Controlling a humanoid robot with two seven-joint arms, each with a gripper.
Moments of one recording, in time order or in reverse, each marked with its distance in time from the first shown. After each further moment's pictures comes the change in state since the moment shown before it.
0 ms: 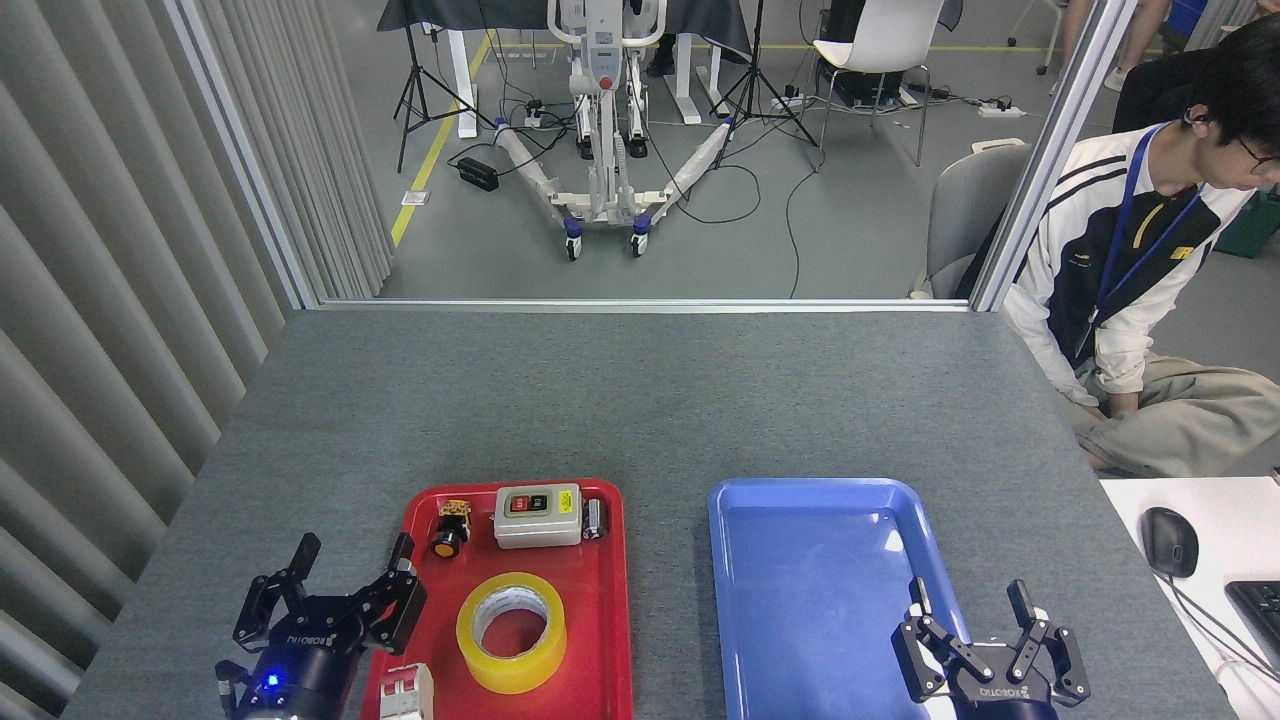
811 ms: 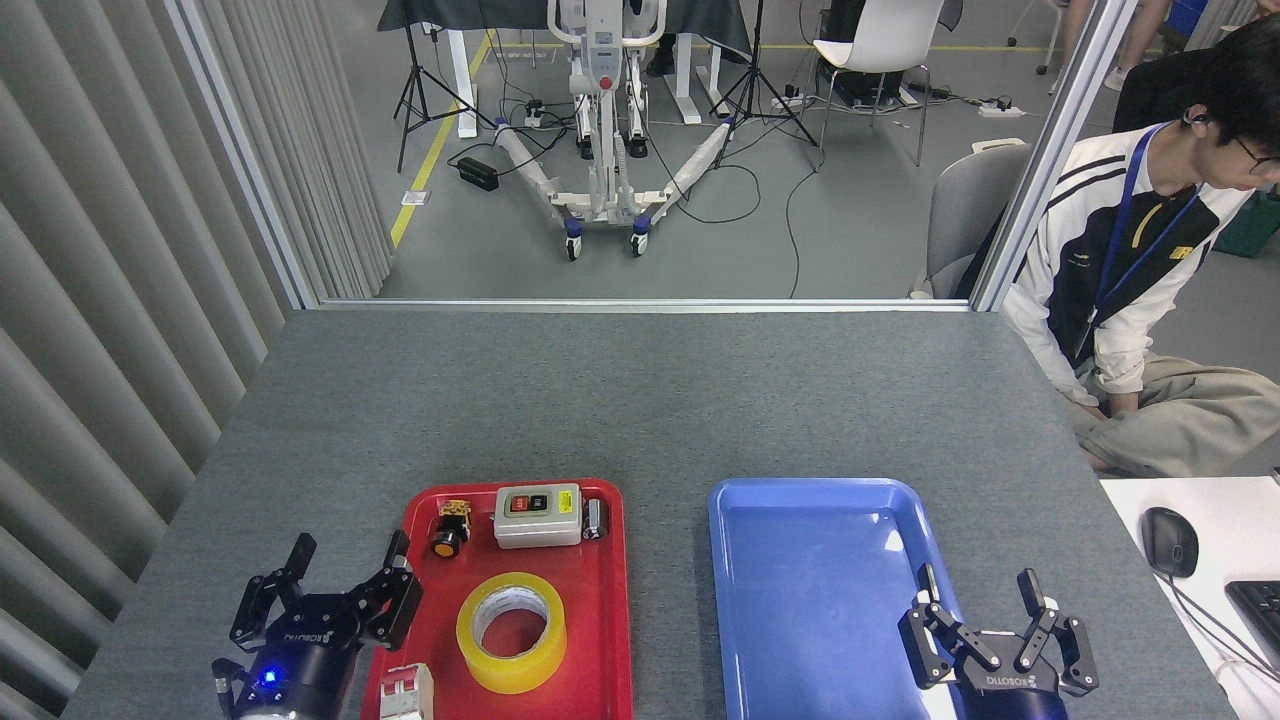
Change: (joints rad) left arm -0.007 -0.004 0.008 0.002 0.014 0.014 -0.021; right arm -0.013 -0.010 0.003 -0.013 -0.009 0.027 -0.006
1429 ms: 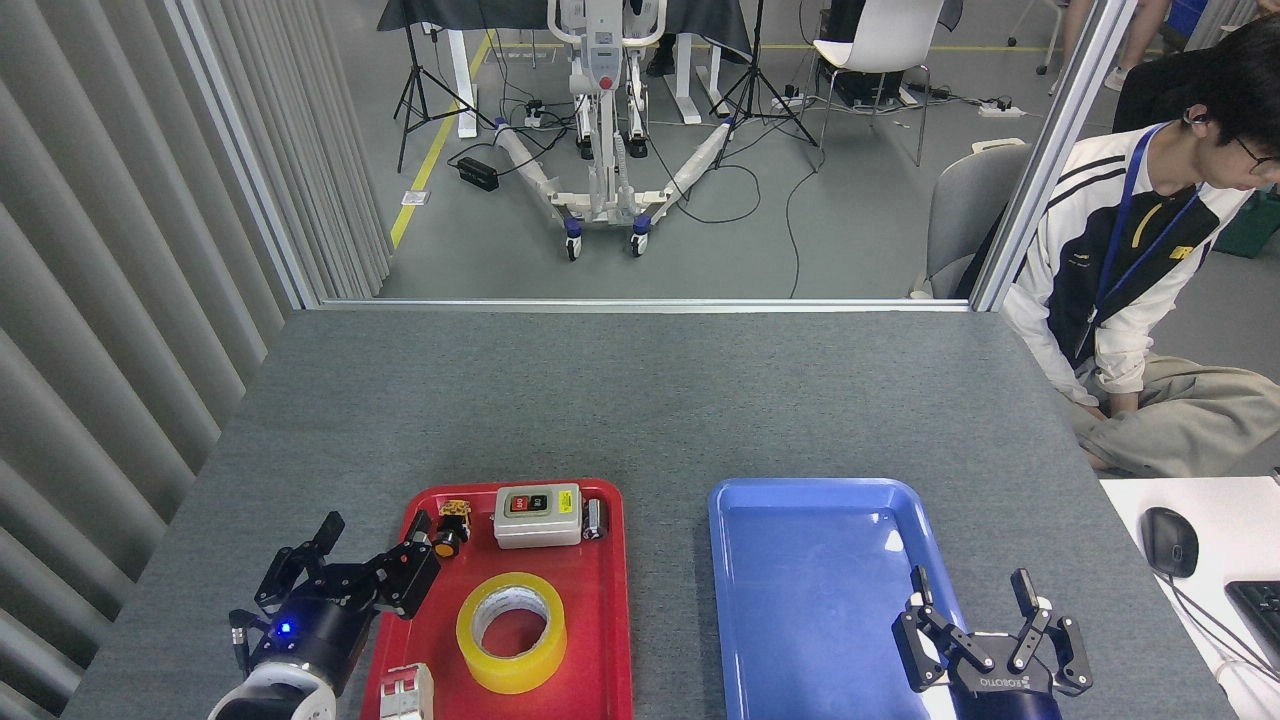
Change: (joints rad) left arm -0.098 0.003 -0.004 0.030 0.060 -0.047 -0.232; right arm 0.002 0.011 0.000 0.000 0.032 -0.006 -0.002
